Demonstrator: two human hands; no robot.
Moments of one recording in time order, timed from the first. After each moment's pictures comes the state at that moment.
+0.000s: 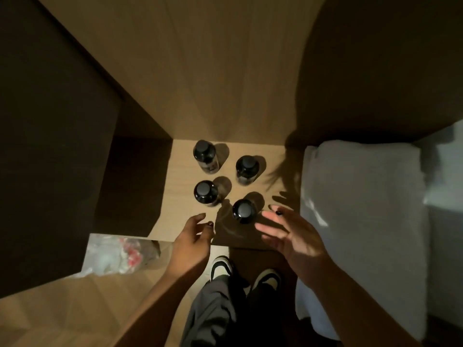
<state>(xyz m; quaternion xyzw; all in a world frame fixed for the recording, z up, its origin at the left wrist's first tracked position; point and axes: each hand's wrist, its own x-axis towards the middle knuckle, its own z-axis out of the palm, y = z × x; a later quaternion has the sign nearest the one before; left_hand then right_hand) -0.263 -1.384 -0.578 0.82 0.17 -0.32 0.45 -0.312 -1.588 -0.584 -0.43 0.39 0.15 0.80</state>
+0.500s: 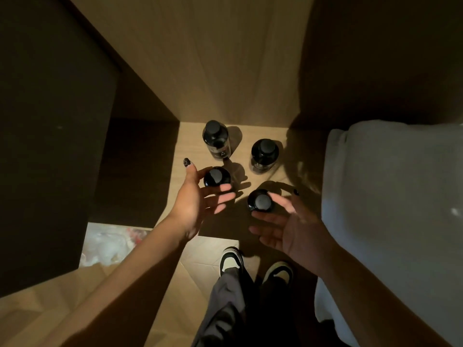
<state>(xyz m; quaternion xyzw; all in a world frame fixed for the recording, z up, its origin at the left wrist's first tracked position) -0.192 -1.389 -0.603 0.58 0.29 -0.36 0.67 -0.292 -1.568 -0.623 -0.31 0.40 0.25 0.82</state>
